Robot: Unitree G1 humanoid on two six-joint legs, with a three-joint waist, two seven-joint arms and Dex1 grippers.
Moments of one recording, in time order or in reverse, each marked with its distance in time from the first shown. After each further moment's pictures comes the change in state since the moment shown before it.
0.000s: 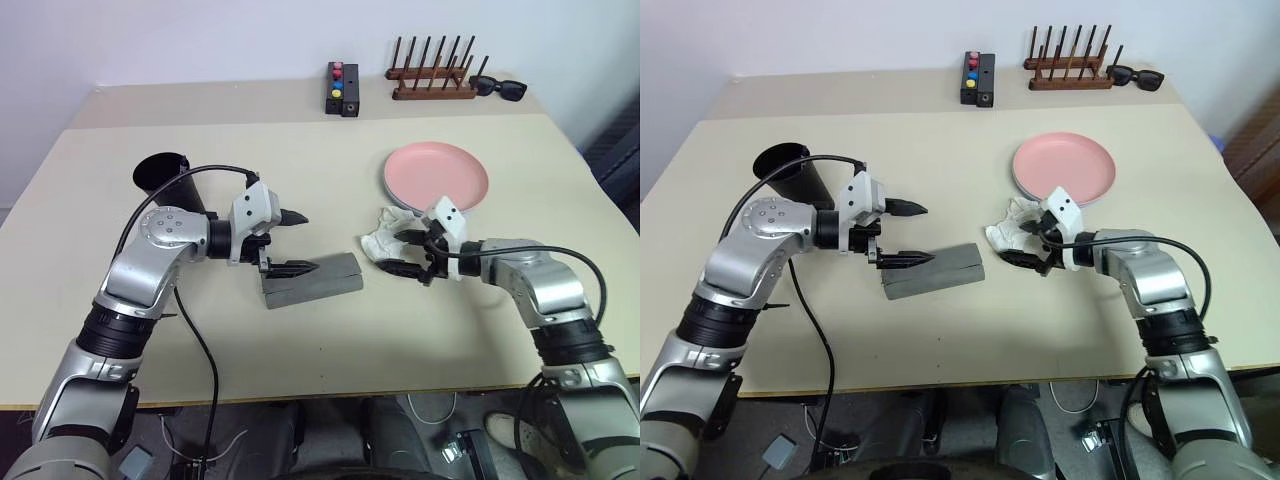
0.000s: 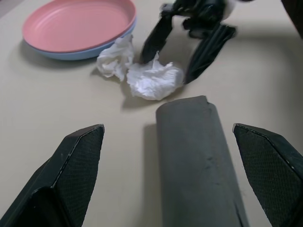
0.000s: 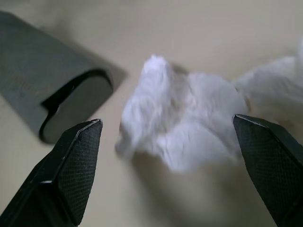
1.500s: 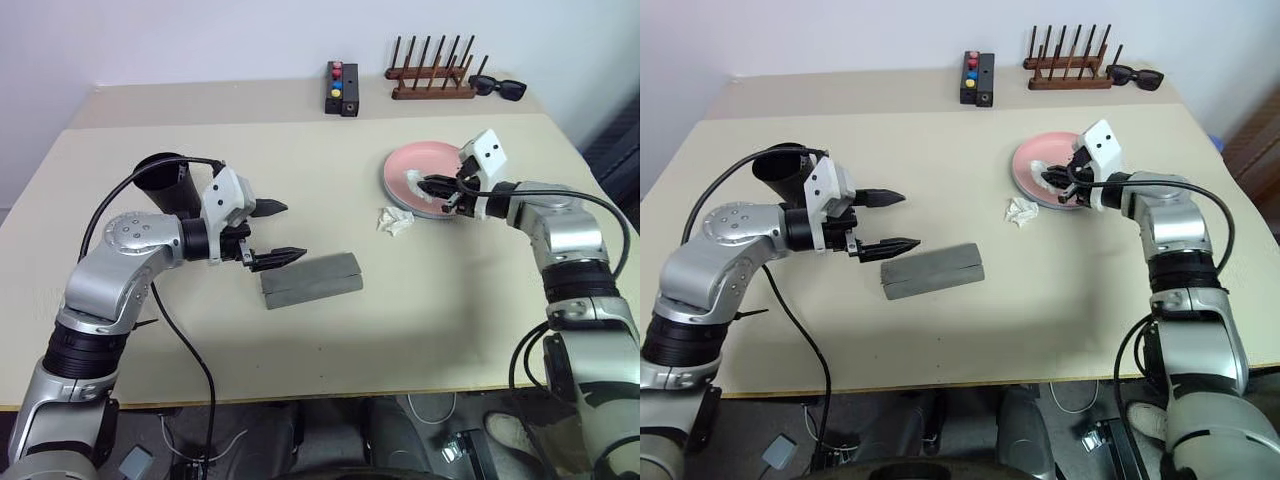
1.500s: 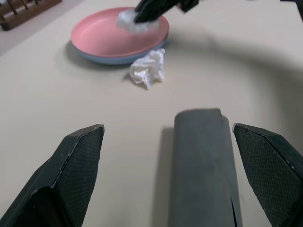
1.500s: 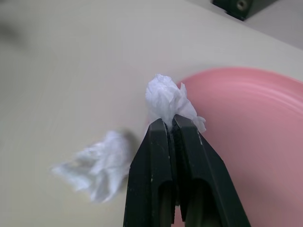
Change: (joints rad) left arm 0.072 0.042 0.129 -0.159 -0.135 0.152 0.163; right arm -0.338 -0.018 -0.074 0.556 -0.148 -0.377 -0.040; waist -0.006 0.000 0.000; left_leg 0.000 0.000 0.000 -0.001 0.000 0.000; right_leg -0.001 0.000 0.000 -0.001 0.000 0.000
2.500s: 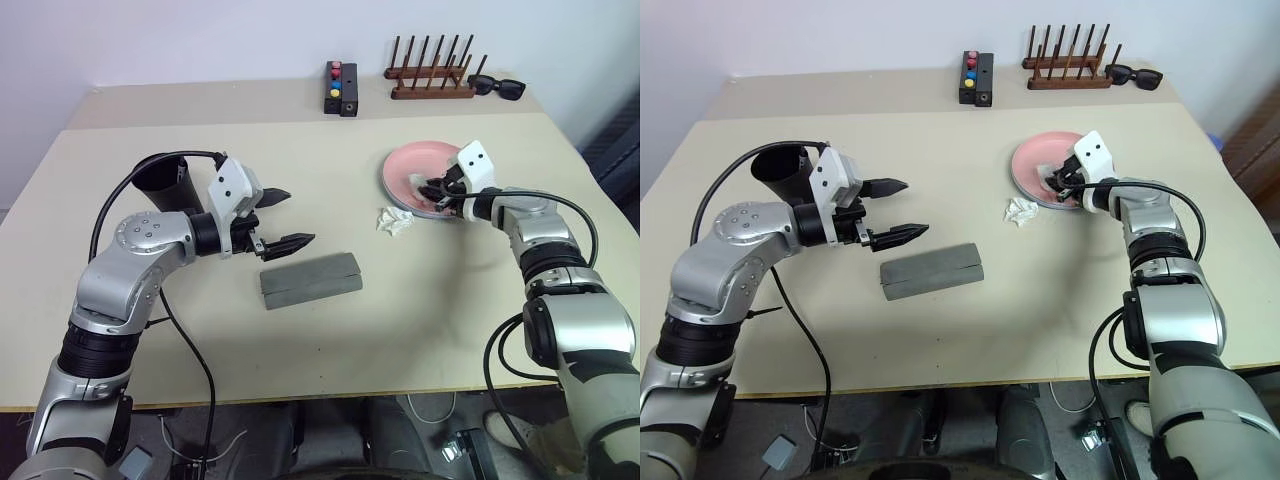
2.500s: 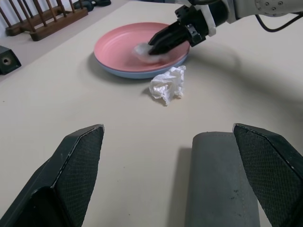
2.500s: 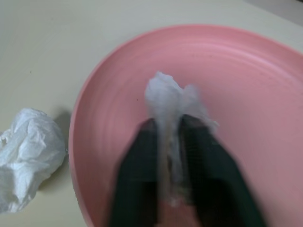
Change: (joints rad) left arm -0.008 -0.047 0.003 -0.019 0.001 0.033 0.101; right arm -0.154 0.055 -0.001 0.455 -0.126 -0.266 -0.098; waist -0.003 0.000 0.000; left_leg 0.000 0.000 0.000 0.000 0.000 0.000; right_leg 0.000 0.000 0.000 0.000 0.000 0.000
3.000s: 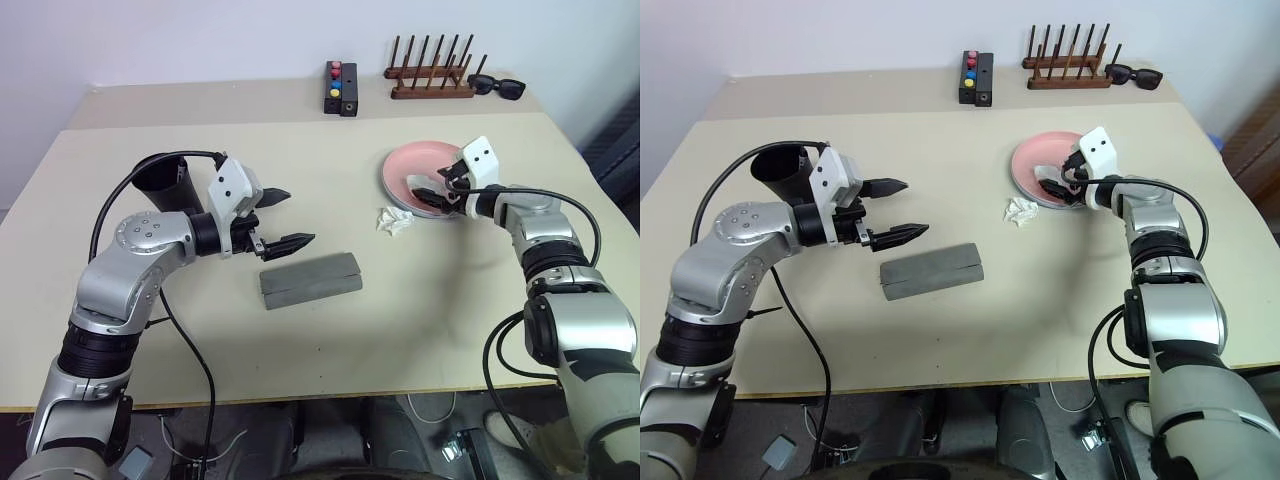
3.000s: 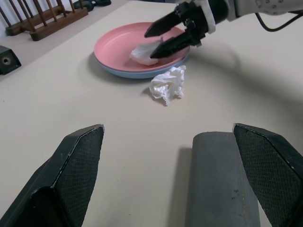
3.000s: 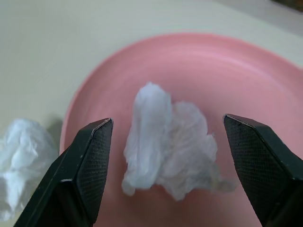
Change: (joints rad) left arm 0.000 0.000 -0.001 0.000 0.000 0.000 0.001; right arm -0.006 -0.009 -0.041 -0.068 0.016 0.025 0.015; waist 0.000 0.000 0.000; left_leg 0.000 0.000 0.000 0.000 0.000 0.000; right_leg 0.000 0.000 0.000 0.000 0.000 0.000
